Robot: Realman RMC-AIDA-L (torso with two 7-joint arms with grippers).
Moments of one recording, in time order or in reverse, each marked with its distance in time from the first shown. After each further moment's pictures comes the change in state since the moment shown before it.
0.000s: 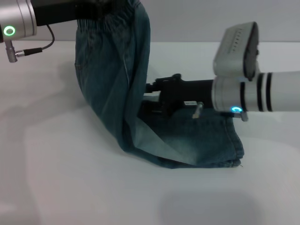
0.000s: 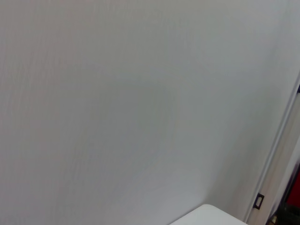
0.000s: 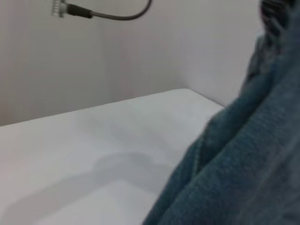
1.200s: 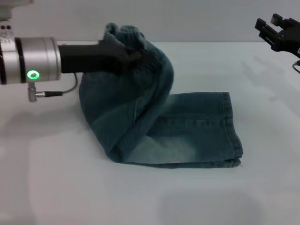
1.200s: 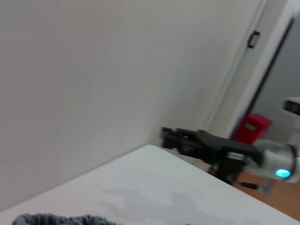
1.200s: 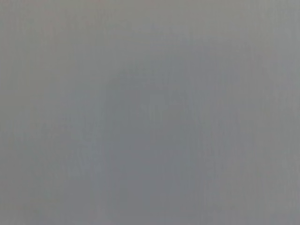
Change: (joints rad) left arm 0.061 -0.011 0.176 -0.035 -0.023 0.069 0.025; right arm -0.228 -0.008 0.600 -0.032 0.183 0.052 -0.271
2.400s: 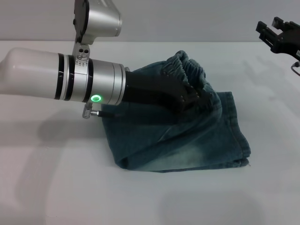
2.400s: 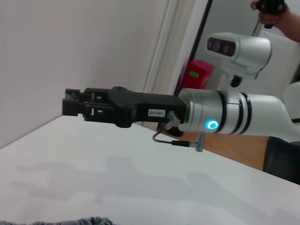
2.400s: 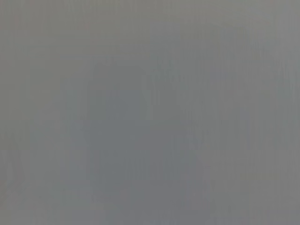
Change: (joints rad) left arm -0.061 -0.003 0.382 -0.032 -0.104 -0.142 0.034; right arm 0.026 0.002 0.042 0.056 0.002 0.028 -0.047
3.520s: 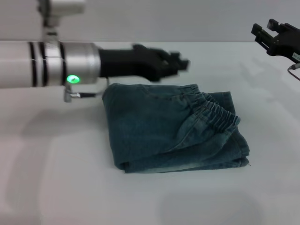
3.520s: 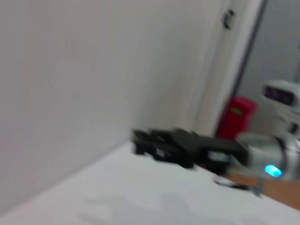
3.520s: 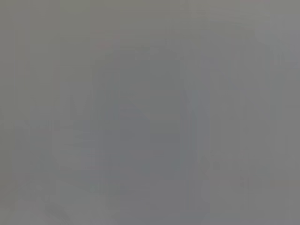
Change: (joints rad) left arm 0.033 0.003 -0.151 -0.017 -0.033 -0.044 0.053; right arm 0.000 0.001 -0.010 0.009 -0.005 -0.029 -0.011
